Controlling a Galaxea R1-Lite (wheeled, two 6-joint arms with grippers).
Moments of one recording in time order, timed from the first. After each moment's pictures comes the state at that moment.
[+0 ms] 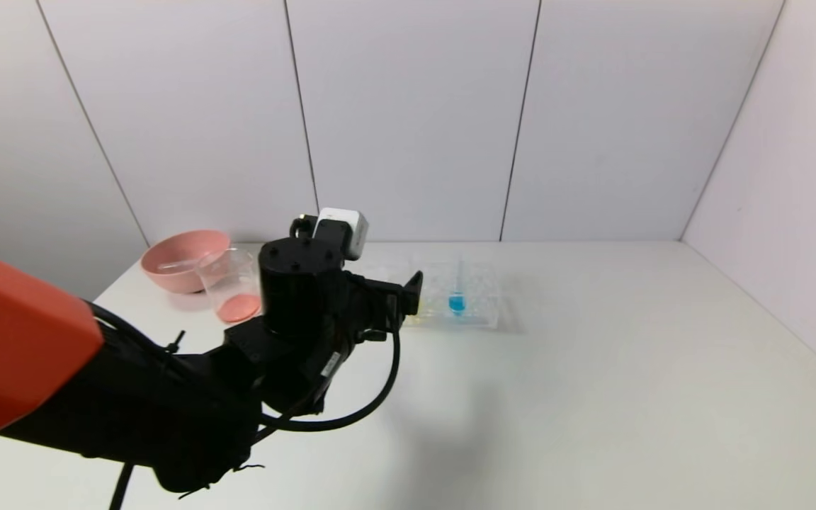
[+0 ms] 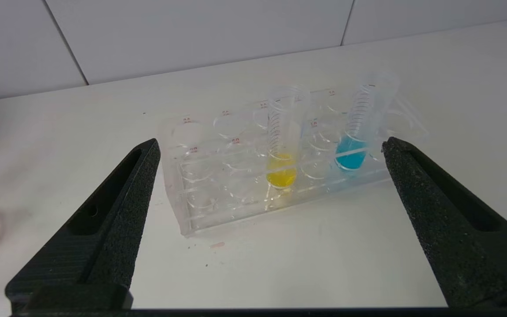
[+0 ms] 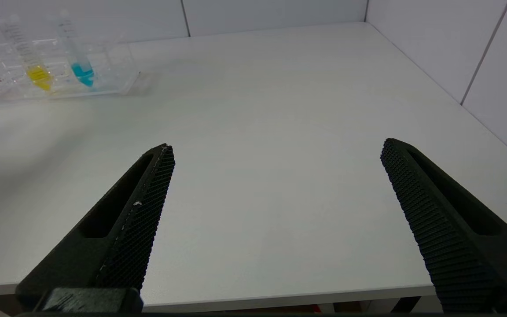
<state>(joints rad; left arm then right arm) -0.74 1.90 -0.83 -0.99 0.43 -0.11 0.00 0.00 0.00 0.00 -0.04 0.09</state>
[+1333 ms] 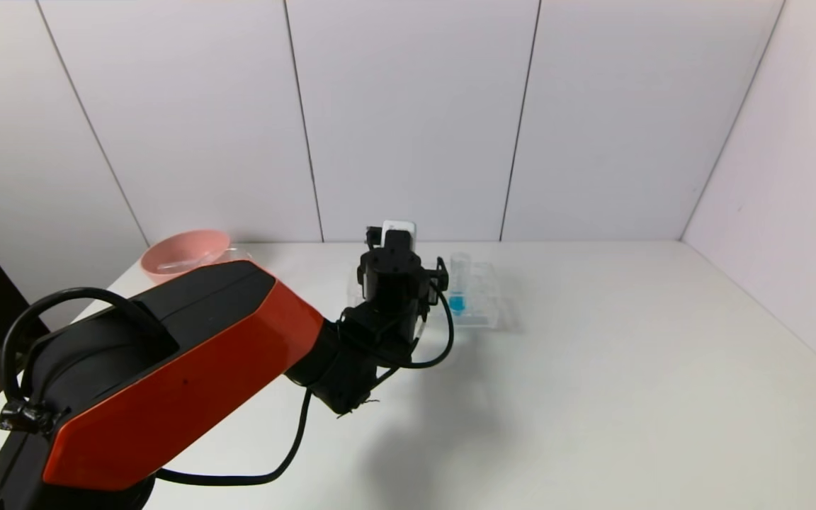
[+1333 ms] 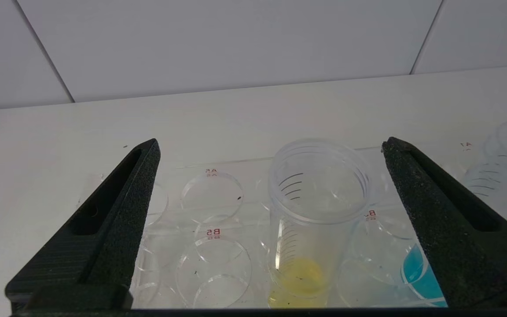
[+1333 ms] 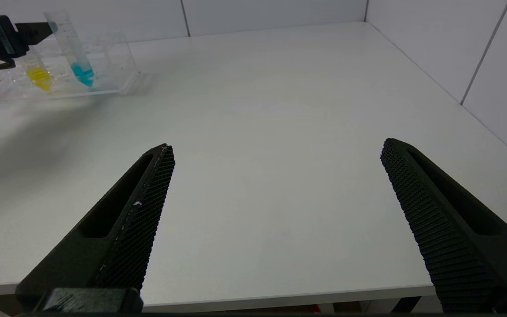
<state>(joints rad) -0.70 2.36 -1.30 -1.05 0.55 -0.06 0.00 0.00 0.00 0.00 -0.04 0.09</state>
